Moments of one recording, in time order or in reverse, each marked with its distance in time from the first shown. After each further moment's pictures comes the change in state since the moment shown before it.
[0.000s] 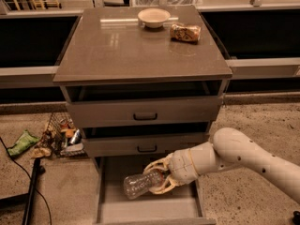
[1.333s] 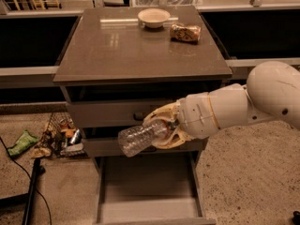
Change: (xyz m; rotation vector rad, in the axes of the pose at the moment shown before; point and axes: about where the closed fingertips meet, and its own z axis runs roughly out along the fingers) arm -0.141 -0.117 -0.118 0.113 0.122 -0.316
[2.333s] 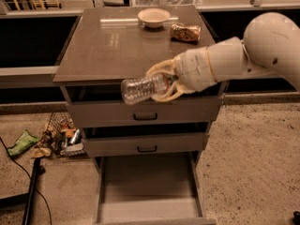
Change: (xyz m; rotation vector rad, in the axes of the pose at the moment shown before) arm 0.057 -0.095 -0.025 0.075 0.069 0.032
